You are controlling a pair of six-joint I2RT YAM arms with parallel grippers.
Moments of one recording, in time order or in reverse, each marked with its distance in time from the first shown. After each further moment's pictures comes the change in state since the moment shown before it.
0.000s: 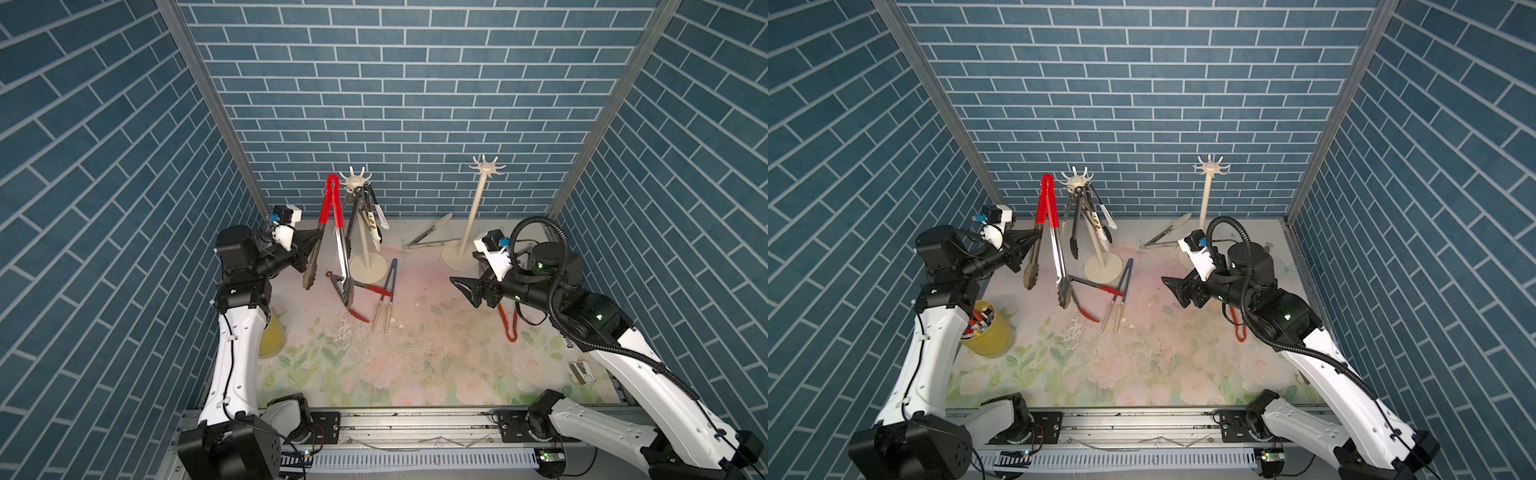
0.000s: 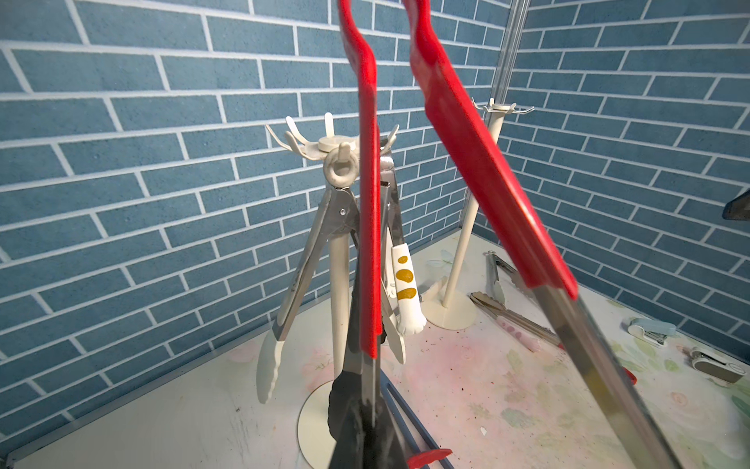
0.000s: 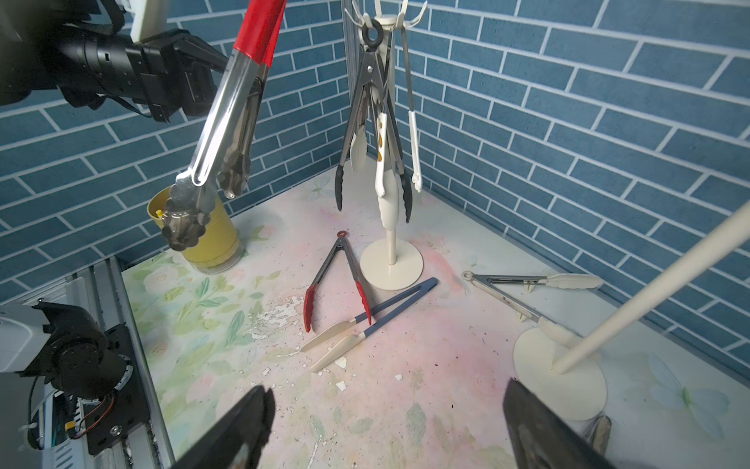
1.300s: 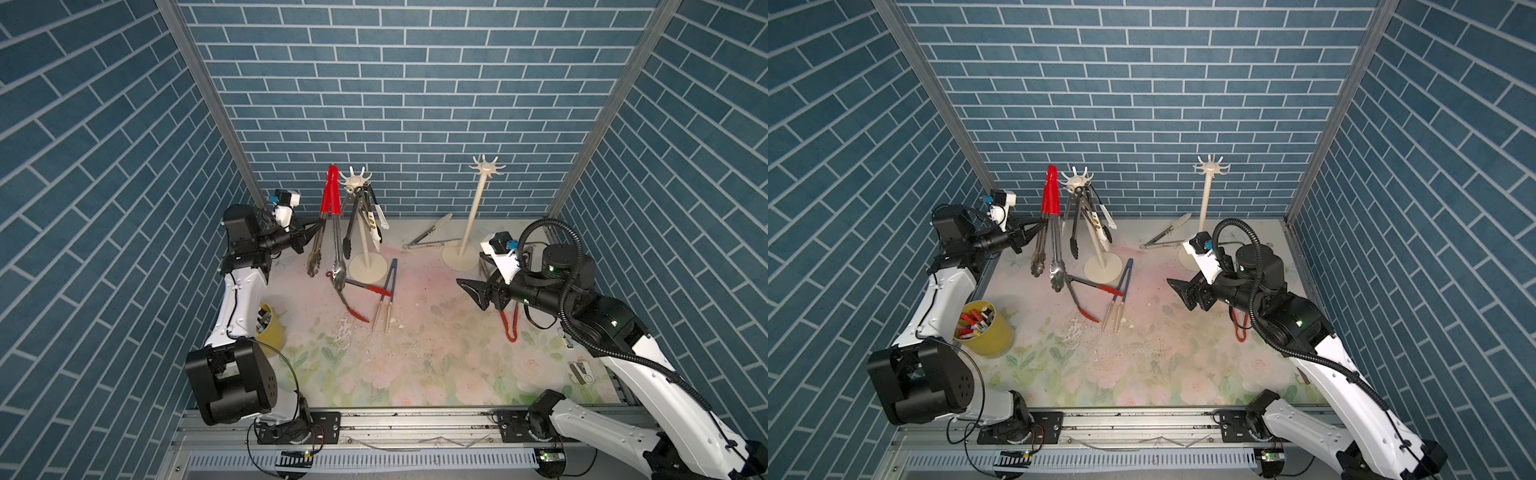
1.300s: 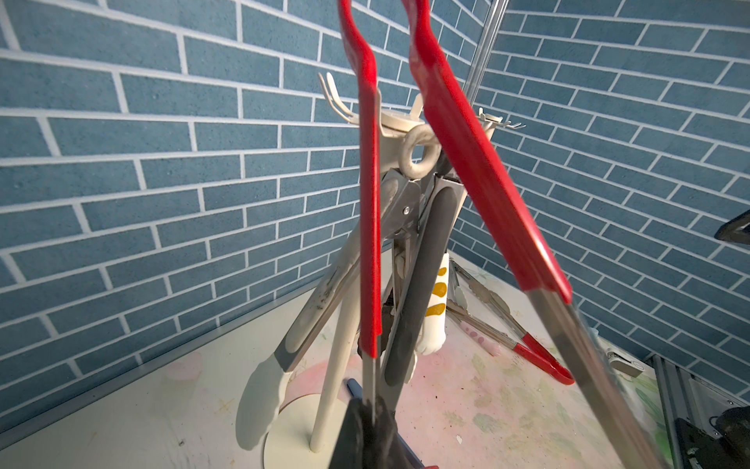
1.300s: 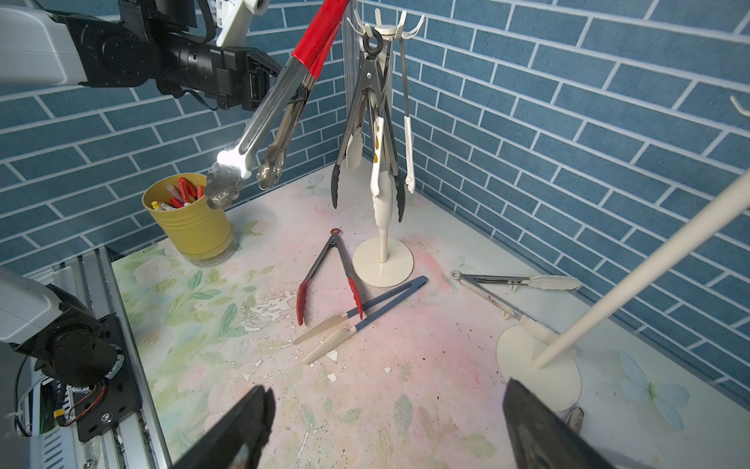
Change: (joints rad) left arm 0.014 0.319 0.157 0.077 0.193 -0.060; right arm 0.000 -0.034 0.025 -0.066 0.018 -0.035
